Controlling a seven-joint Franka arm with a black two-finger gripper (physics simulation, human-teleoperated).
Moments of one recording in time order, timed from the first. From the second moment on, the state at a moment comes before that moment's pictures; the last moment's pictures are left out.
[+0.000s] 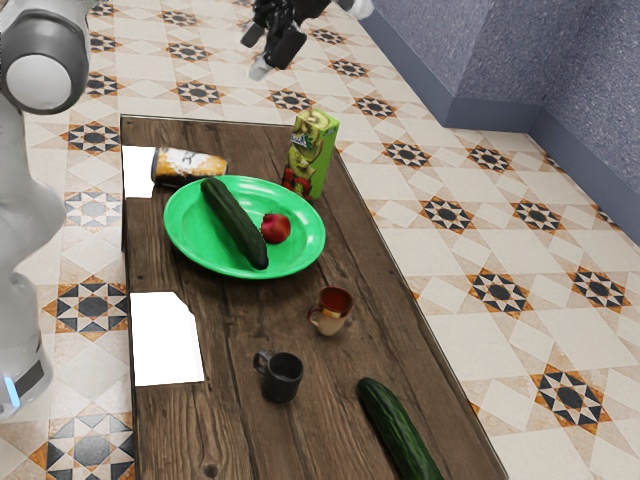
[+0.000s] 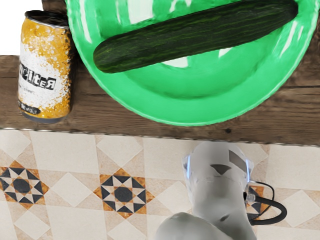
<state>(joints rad) -0.65 0.02 0.68 -1.12 0.24 0.76 0.17</state>
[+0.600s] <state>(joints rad) -0.99 -0.19 0.70 -1.33 0.23 1.21 0.38</state>
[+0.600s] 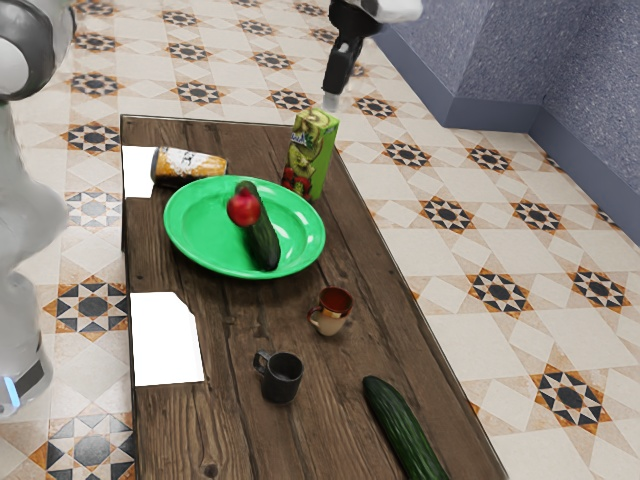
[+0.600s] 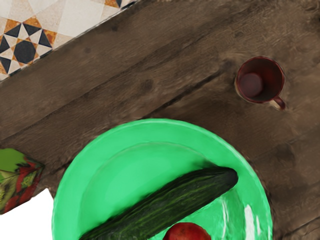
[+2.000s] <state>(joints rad) -1.30 -1.16 1.04 -2.27 0.80 1.48 0.64</state>
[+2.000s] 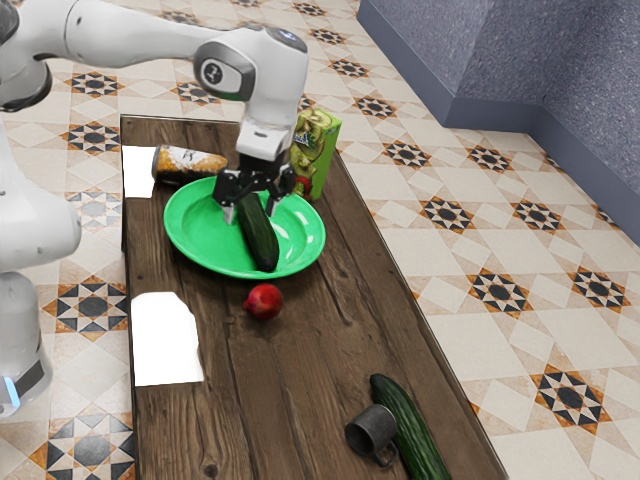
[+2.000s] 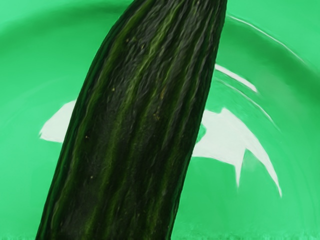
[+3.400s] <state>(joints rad) -2.01 -0.94 0.88 -2.10 0.65 1.39 0.44</state>
